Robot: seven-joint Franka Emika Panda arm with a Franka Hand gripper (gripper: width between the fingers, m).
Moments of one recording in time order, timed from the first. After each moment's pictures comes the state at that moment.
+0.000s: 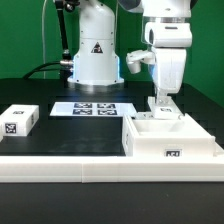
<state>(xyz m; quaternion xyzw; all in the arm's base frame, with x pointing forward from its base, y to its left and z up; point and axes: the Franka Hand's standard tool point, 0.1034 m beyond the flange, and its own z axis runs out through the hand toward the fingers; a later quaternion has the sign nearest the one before) 0.451 0.104 0.056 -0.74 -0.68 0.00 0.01</state>
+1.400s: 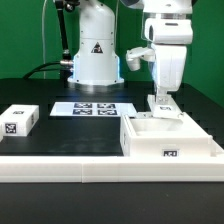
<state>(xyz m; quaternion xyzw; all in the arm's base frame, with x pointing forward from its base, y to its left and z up) 0.461 0.100 0.061 -0.74 -0.67 0.01 0.01</state>
